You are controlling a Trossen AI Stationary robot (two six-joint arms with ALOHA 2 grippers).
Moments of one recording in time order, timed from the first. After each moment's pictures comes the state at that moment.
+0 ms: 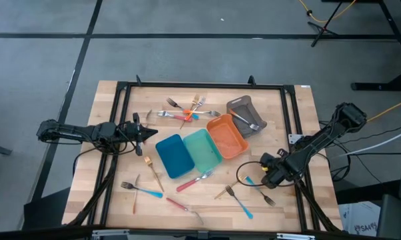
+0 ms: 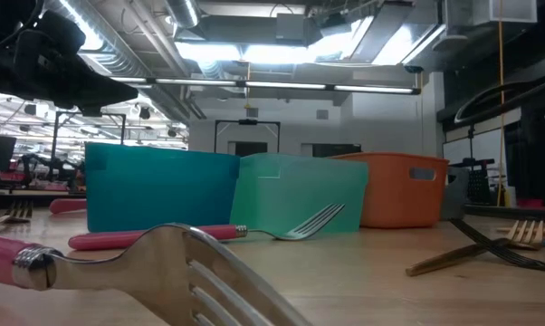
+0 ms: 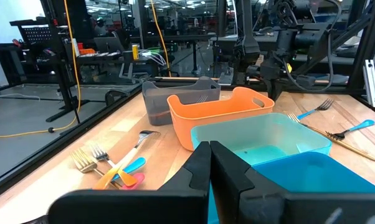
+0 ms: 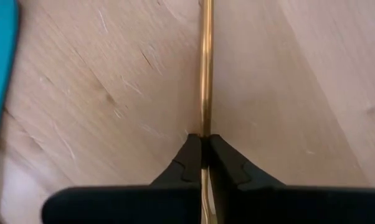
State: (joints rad) left arm -0.09 0.12 0.01 0.06 -0.33 0.00; right arm 0.70 1.33 0.58 -0.79 0.11 1.28
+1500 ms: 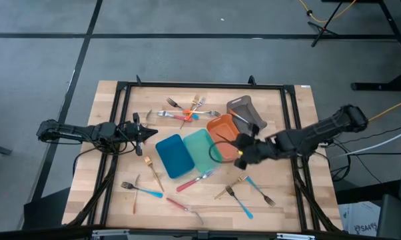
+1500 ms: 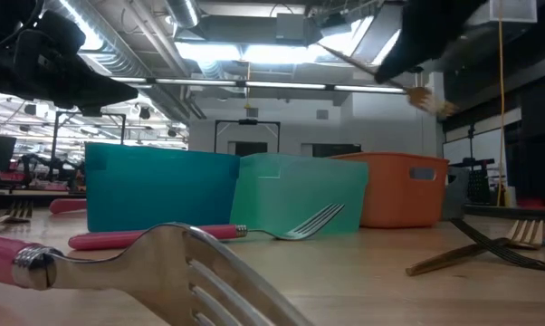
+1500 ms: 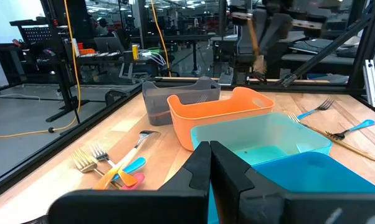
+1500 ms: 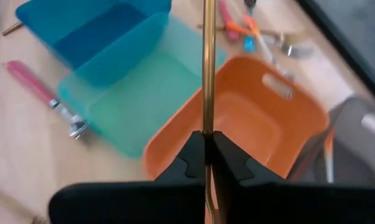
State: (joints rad) left arm -0.09 0.12 0.01 0.06 -0.33 0.00; right arm 0.33 1.33 1.03 -0.63 0.54 0.46
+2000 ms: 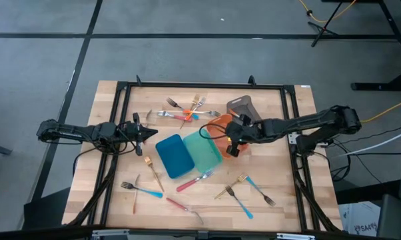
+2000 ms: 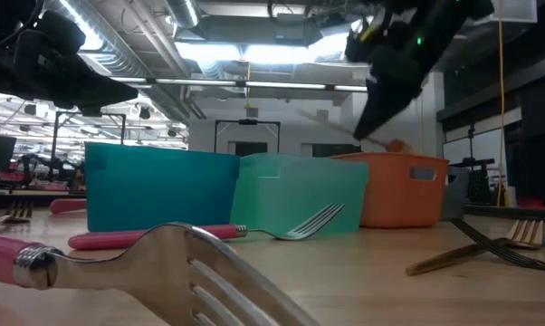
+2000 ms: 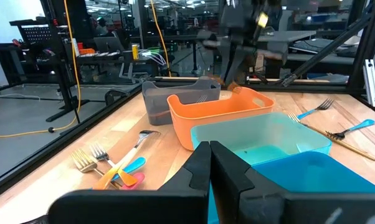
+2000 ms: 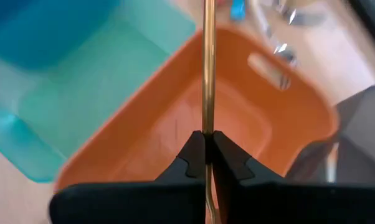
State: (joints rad) left arm -0.09 0.12 0.01 0.06 -0.33 0.00; right arm 0.07 1.44 0.96 -0.52 0.32 0.32
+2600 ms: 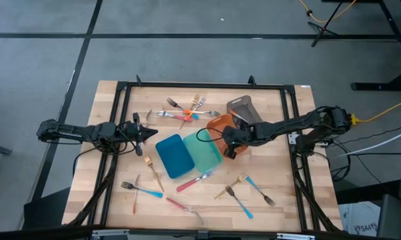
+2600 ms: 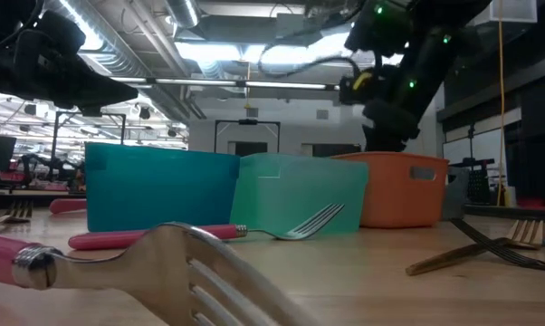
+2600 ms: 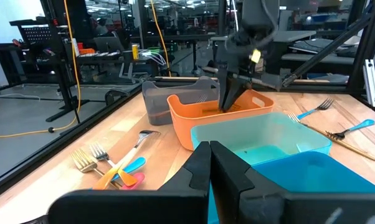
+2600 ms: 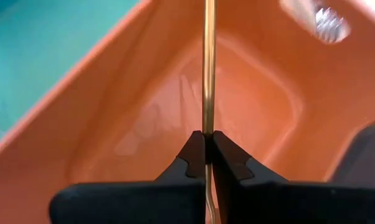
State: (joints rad) left arm -0.09 0.12 0.01 0.06 -0.33 0.00; right arm 0.05 1.58 0.90 -0.42 0.28 0.34
